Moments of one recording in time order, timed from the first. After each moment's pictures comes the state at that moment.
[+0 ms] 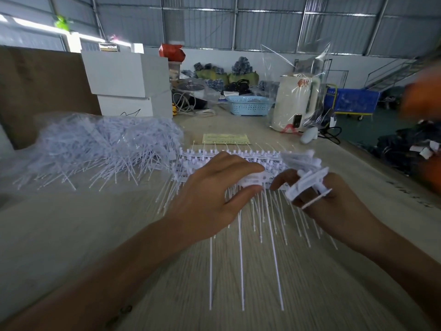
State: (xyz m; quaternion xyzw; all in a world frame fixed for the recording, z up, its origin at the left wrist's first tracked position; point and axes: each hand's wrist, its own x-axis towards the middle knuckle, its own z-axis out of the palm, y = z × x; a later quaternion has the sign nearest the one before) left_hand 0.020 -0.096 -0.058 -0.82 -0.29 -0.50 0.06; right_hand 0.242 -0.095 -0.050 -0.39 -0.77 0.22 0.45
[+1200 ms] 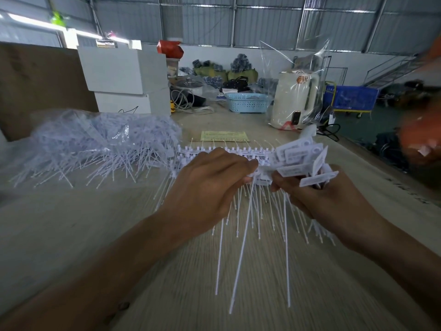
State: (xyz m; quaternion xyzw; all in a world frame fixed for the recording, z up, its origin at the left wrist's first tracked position) left_hand 0.015 -0.099 -0.051 -0.84 -0.28 -0.43 0.19; right_hand 0.230 -0.122 -0.029 -0.35 -0.74 0.31 0.48
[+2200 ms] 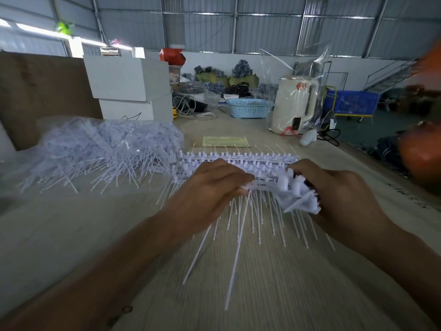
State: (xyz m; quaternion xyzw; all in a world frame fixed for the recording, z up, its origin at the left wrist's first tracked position) left_hand 0.005 -0.084 -0.058 -0.87 -0.27 -0.39 0.14; right_hand 0.256 -0.113 -0.026 -0.32 -0.87 -0.18 0.34
